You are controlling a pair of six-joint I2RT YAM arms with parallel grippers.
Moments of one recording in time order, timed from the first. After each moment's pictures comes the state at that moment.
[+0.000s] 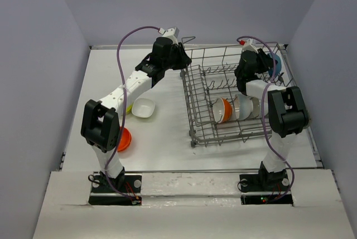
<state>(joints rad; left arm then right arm) -0.53 1.77 1.54 -0.14 0.11 -0.55 0.20 1.92 1.19 0.73 1.11 -0.97</state>
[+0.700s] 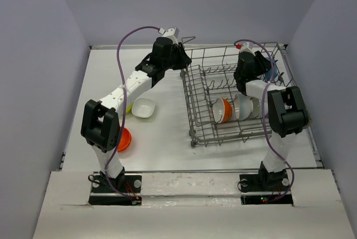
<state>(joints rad) -0.53 1.77 1.54 -0.14 0.11 -0.55 0.20 1.92 1.19 0.56 1.06 -0.84</state>
